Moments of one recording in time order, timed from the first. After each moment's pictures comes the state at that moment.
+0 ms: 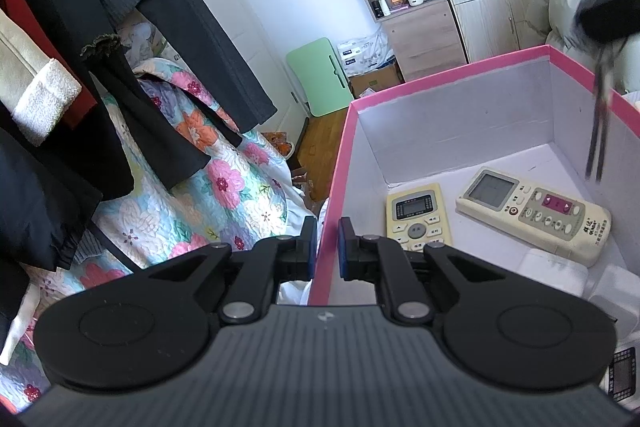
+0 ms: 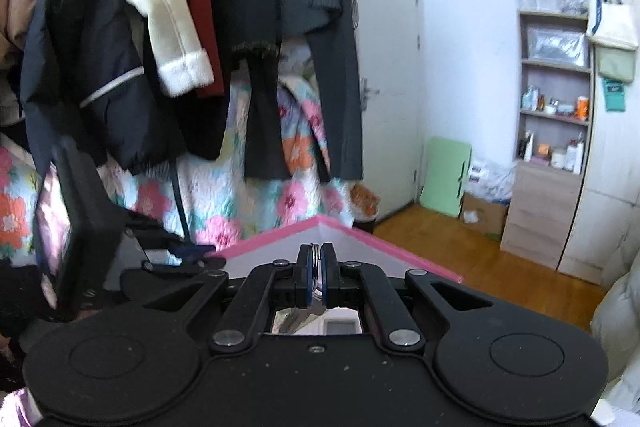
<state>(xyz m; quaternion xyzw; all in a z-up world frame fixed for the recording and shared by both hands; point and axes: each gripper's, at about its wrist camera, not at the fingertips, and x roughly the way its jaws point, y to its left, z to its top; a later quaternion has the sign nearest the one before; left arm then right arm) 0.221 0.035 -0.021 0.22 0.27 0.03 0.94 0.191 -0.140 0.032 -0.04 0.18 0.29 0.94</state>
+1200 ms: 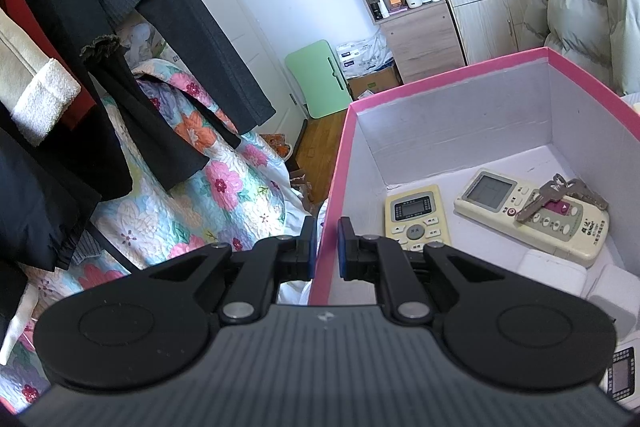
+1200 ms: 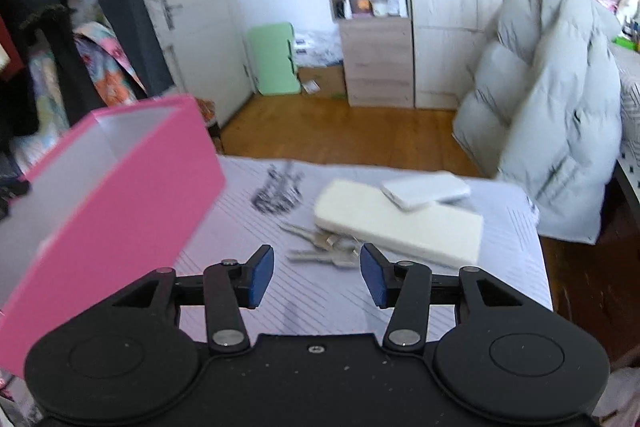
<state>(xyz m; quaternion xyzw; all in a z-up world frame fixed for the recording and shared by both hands) 0.219 0.032 -0.023 0.22 0.27 0.03 0.94 0.168 -0.284 -0.055 0.08 0.35 0.04 0.93</state>
